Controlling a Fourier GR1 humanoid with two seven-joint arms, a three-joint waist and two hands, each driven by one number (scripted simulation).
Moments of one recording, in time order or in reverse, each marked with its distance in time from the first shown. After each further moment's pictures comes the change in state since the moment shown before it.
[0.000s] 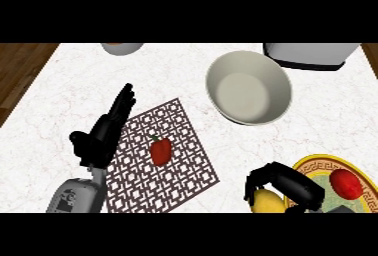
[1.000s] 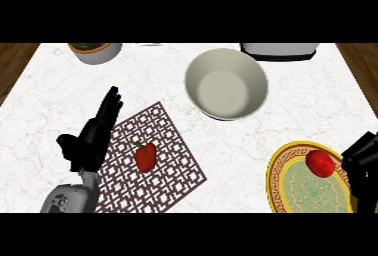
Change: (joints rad) left arm 0.042 0.006 0.049 -0.008 -0.010 0.039 -0.009; right arm -0.155 -0.498 -0.260 -0.391 -0.614 0.177 -0.262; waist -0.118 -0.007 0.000
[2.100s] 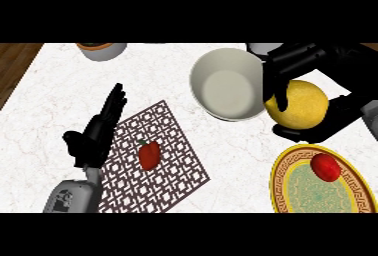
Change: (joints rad) left arm -0.031 -0.016 0.004 0.020 -0.020 -0.018 -0.008; right arm -0.576 0.317 0.095 0.330 0.237 -0.099 0.327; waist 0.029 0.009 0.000
